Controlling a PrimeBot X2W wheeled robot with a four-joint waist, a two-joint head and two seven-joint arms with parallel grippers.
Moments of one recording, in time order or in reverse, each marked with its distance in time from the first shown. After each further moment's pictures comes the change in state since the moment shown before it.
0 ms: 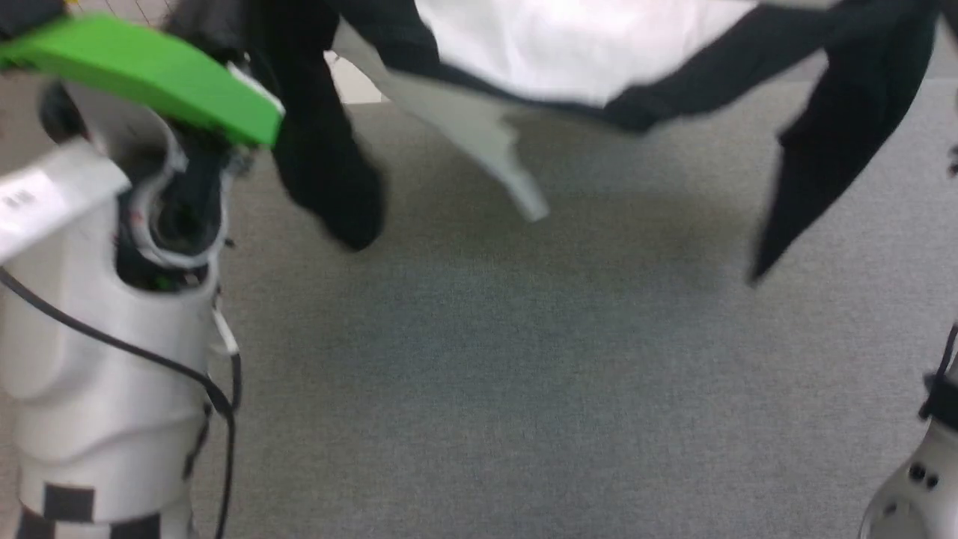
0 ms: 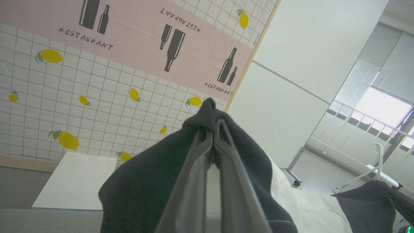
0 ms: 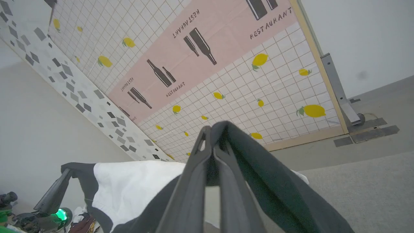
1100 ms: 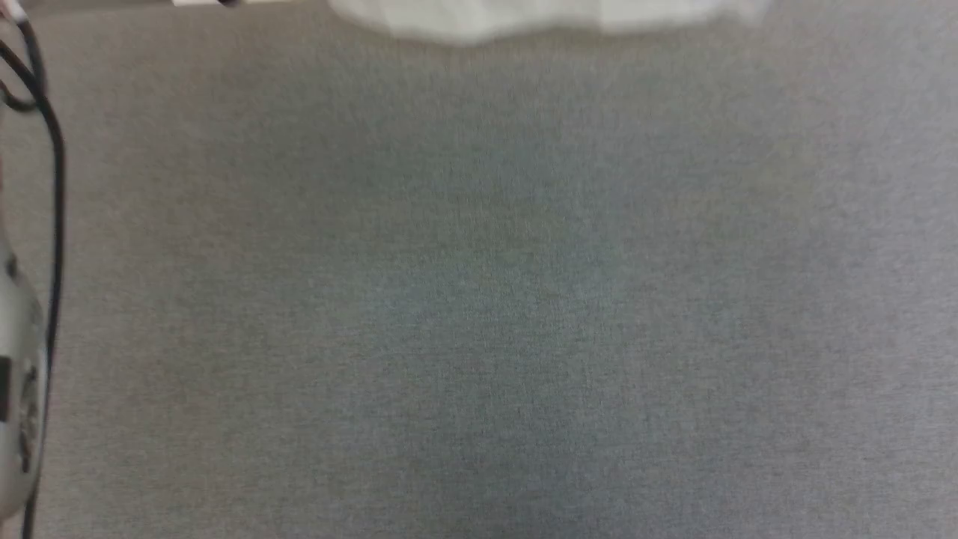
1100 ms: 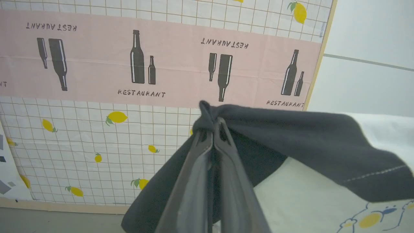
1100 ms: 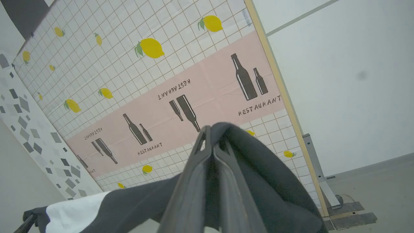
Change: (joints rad) left arm -0.726 0.129 -0.103 0.545 0.246 0.000 0.001; right arm -0.841 0.002 -0.059 0.568 -0.442 0.000 -0.305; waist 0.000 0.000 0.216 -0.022
